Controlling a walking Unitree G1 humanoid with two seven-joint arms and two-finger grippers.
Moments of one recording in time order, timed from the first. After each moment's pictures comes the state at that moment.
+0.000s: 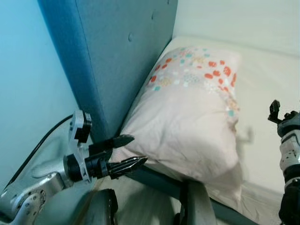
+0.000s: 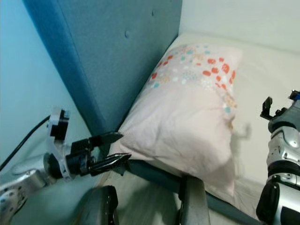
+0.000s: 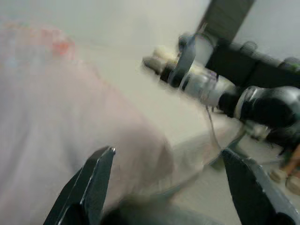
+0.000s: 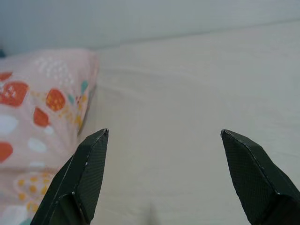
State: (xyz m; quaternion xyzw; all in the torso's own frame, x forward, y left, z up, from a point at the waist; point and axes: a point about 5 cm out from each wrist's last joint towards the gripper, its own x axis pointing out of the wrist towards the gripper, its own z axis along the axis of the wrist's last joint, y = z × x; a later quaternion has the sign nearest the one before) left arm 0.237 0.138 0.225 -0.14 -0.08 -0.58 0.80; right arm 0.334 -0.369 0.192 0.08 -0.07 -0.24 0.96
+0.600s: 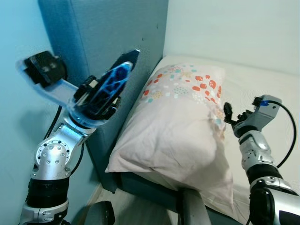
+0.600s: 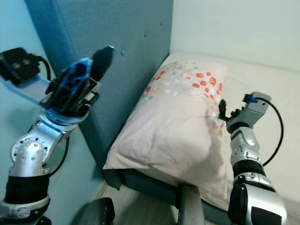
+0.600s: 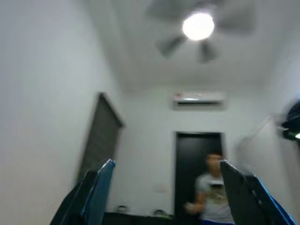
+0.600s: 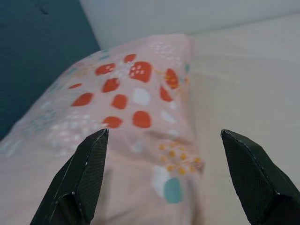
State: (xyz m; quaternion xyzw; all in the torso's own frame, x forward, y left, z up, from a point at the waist) left arm 0.254 0.127 0.305 -0.34 -0.33 -0.68 0.56; right arm 0.368 -0.274 0.154 0.13 -0.04 -0.09 0.99
